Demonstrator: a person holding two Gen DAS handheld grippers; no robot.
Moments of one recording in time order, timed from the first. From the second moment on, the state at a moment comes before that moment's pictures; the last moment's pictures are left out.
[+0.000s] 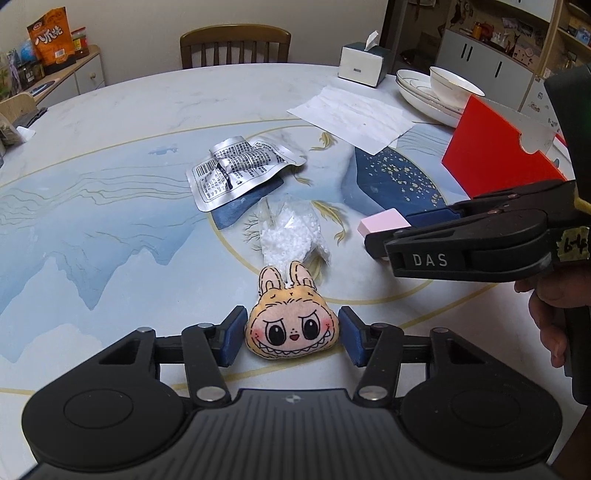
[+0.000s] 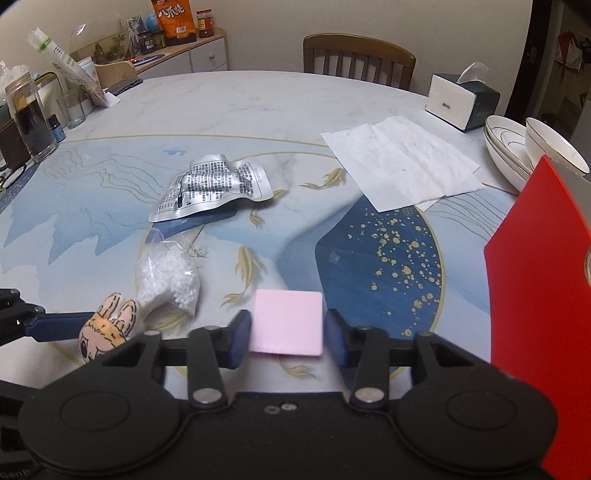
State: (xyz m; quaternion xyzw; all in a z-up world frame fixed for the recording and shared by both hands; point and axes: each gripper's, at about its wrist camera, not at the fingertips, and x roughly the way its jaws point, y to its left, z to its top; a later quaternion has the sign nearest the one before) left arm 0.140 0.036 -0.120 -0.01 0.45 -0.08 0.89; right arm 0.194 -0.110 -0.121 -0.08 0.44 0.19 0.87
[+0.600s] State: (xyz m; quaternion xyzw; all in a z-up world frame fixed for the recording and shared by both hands) left arm 0.133 0.027 -0.092 -0.03 0.44 -0.09 0.89; right arm 0.168 -0.131 -0.089 -0.07 0.43 0.22 0.87
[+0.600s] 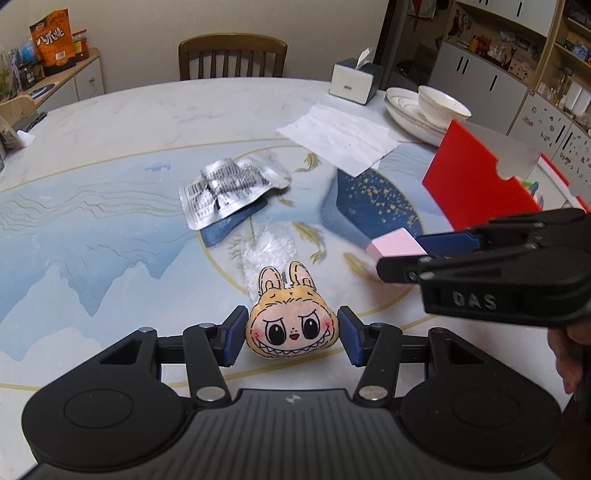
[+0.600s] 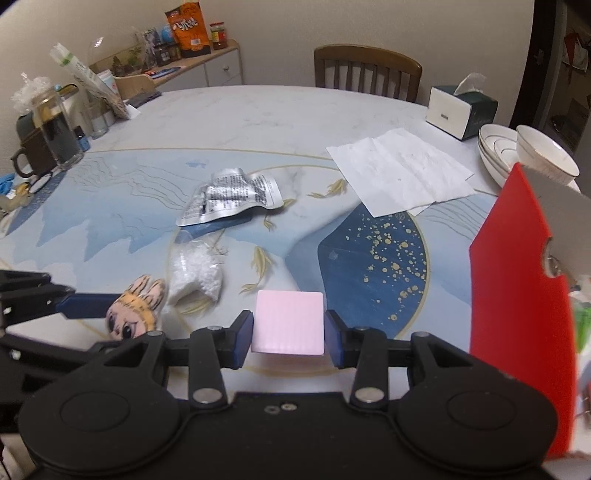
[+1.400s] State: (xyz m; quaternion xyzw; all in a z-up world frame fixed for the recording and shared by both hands) left arm 0.136 -0.040 -0.026 -0.02 0.40 -0.13 0.91; right arm 0.140 -0.232 -0.006 -0.04 0.38 0.23 0.89
